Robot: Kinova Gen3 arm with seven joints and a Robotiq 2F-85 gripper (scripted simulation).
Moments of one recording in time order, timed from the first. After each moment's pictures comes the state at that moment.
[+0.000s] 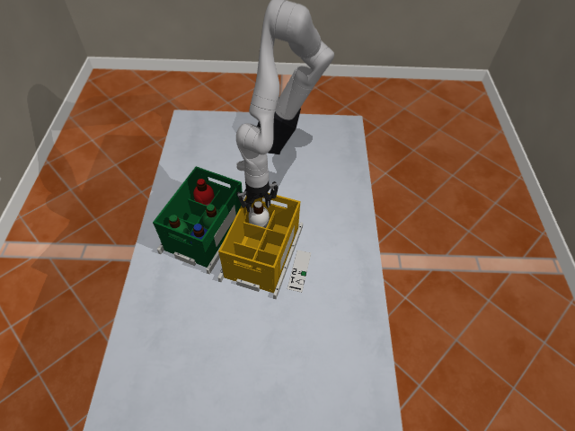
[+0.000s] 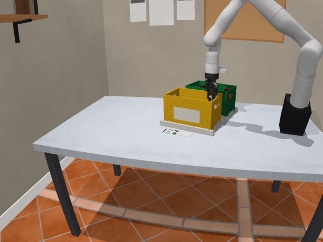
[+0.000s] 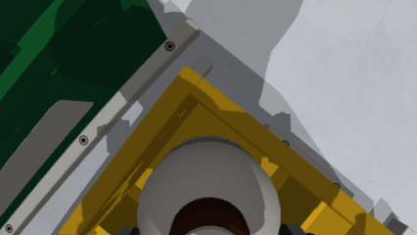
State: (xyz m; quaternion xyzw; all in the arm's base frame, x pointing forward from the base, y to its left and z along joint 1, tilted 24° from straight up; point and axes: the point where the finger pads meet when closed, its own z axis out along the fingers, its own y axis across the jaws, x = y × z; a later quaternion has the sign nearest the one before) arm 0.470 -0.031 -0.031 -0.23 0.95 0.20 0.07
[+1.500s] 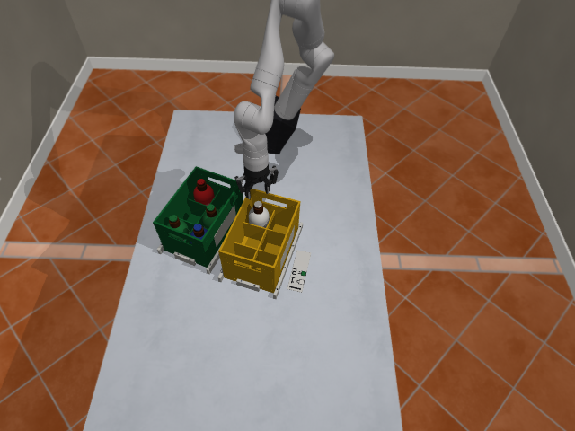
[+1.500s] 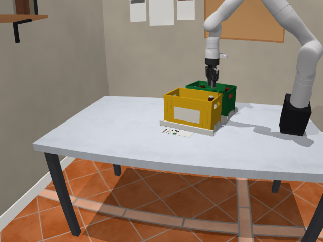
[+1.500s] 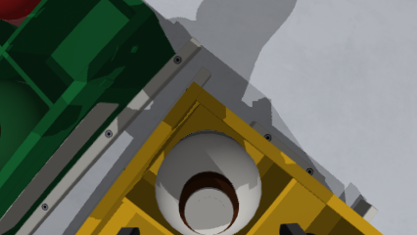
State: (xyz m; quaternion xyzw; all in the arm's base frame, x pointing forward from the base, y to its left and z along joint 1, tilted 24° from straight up) arm 0.467 -0.061 0.039 -0.23 0.95 0.20 0.07
